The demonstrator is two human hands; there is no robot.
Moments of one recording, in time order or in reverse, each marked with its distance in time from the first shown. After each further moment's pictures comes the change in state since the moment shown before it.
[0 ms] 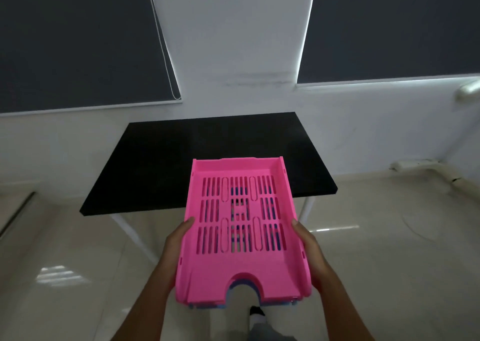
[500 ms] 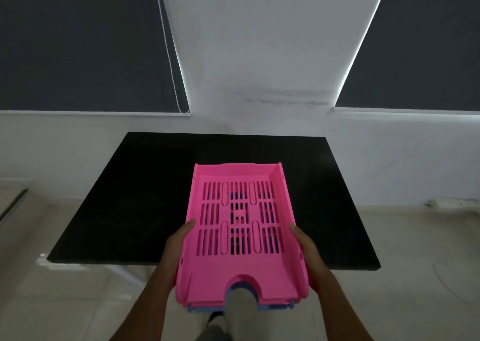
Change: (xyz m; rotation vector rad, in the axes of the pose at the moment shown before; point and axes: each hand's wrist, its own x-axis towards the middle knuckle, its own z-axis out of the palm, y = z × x) left_hand 0.219 0.109 -0.013 -0.162 0.146 -0.059; right_hand 0.267 -0.066 0.020 0.047 -0.132 0.167
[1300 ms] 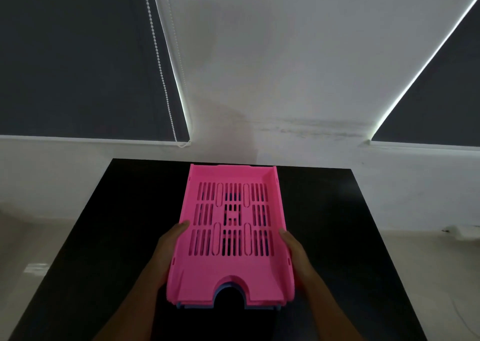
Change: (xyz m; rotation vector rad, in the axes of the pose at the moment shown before) left_hand 0.185 0.156 -0.016 0.196 0.075 0.023; right_hand 0.220 -0.073 0.055 0.173 0.009 0.117
